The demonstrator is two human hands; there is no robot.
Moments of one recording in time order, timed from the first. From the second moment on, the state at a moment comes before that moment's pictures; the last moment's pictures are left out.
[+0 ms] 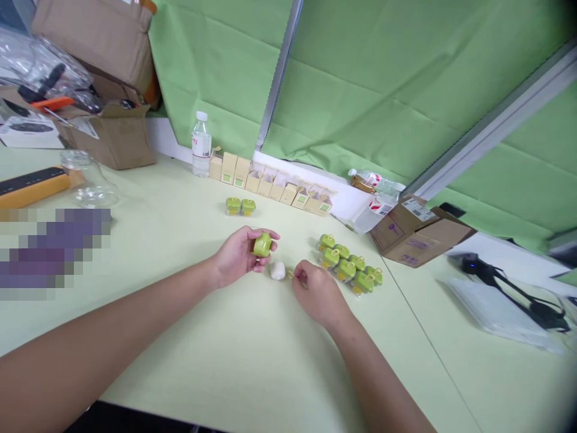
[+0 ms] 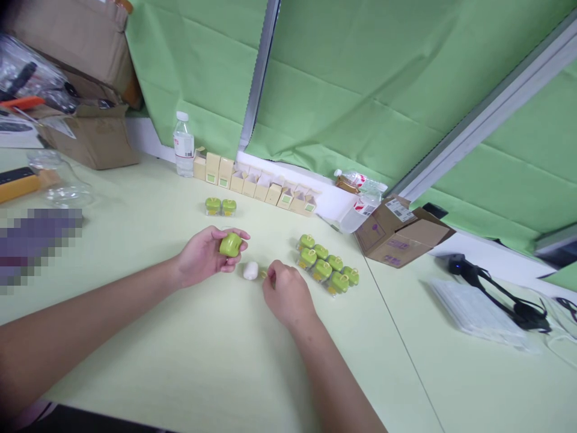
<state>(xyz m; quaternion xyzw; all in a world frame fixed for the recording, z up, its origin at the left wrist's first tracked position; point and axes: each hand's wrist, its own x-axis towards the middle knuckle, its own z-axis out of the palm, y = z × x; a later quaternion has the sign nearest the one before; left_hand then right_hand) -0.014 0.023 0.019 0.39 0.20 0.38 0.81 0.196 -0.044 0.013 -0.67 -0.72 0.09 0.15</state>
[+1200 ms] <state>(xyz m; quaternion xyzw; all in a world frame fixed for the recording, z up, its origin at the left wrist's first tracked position) -0.023 0.049 0.026 0.46 0.40 0.54 0.57 0.205 -0.038 0.003 -0.65 -0.74 0.07 0.17</state>
